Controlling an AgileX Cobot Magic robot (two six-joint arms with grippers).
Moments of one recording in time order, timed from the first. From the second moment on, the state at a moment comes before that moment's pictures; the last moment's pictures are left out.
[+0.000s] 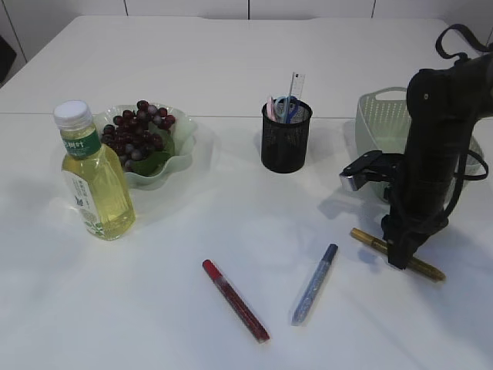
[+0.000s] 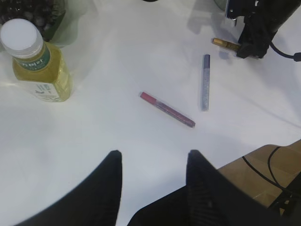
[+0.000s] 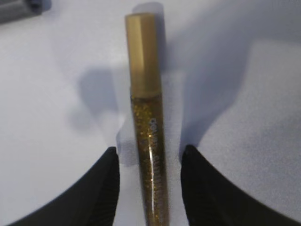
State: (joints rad) left arm -0.55 1.18 -1.41 -0.10 1.26 -0.23; right arm 0.14 2.11 -1.39 0.06 1.09 -0.72
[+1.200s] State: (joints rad) left arm -0.55 1.18 -1.41 -0.10 1.26 -0.23; right arm 0.14 2.12 -1.39 0.05 1.08 -0.66
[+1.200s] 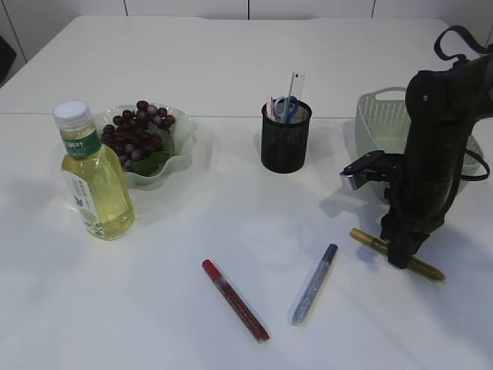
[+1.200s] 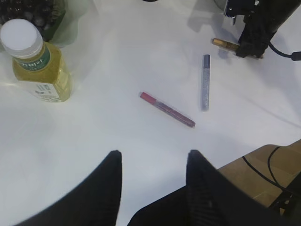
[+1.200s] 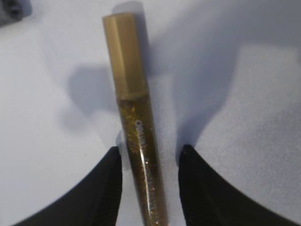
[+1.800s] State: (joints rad) left arm -0.55 1.18 -1.41 -0.09 1.26 -0.23; right arm 0.14 2.12 -1.39 0.05 1.08 -0.60
